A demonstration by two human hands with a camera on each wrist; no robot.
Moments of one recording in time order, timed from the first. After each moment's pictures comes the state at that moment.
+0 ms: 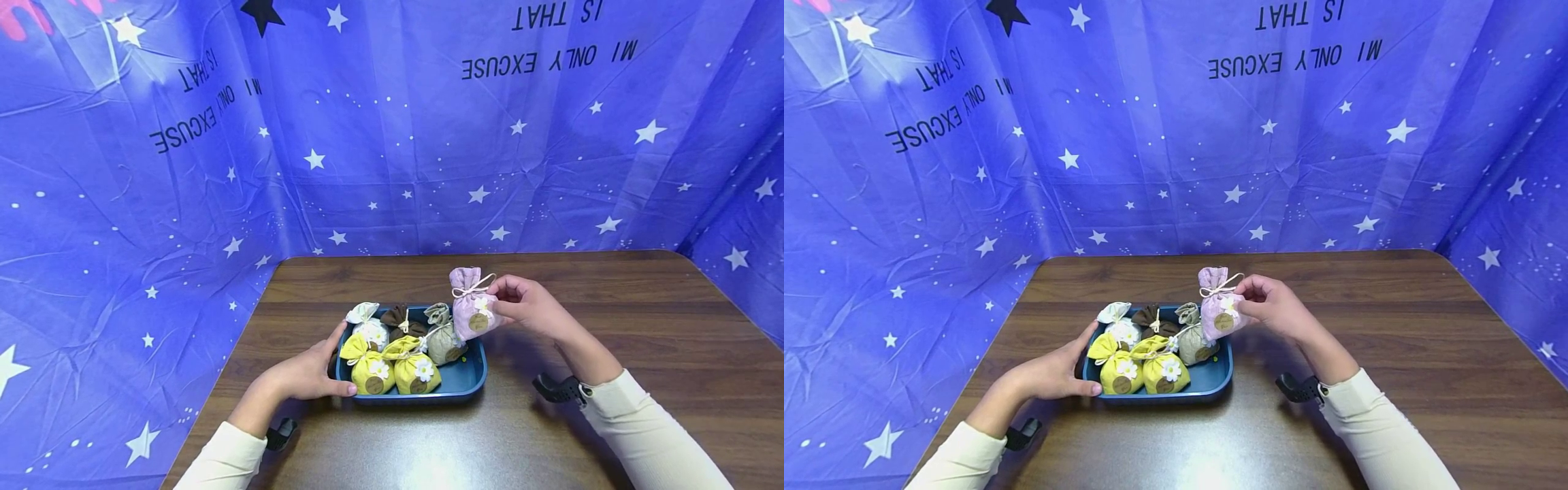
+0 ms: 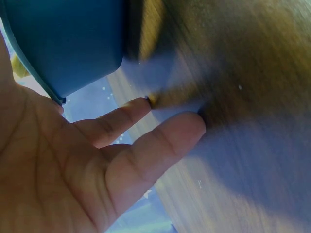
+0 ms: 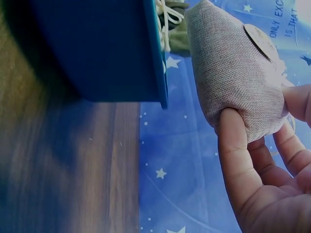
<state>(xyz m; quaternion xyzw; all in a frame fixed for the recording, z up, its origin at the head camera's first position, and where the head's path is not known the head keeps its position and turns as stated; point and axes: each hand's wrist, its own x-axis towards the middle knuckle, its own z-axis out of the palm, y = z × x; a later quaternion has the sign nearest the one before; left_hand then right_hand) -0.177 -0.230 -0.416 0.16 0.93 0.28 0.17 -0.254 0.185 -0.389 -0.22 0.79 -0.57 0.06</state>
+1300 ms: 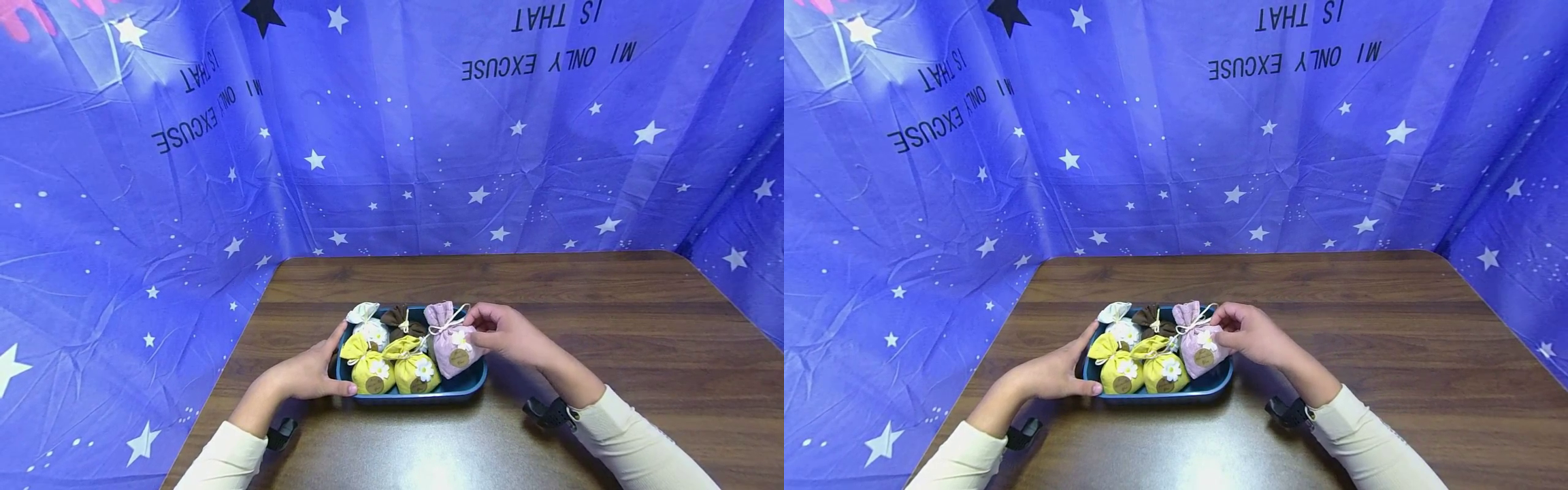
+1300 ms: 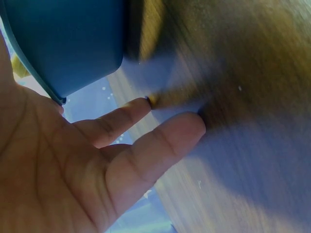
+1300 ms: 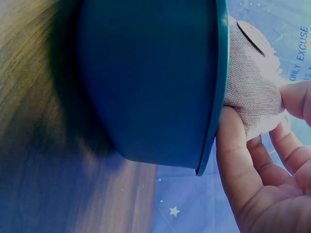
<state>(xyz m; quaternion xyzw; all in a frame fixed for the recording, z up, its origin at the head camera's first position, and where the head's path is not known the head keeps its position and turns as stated) -0.177 -0.231 -0.417 0.16 0.93 0.27 0.17 -0.226 0.154 -0.407 -0.27 0.78 -0.55 0.11</state>
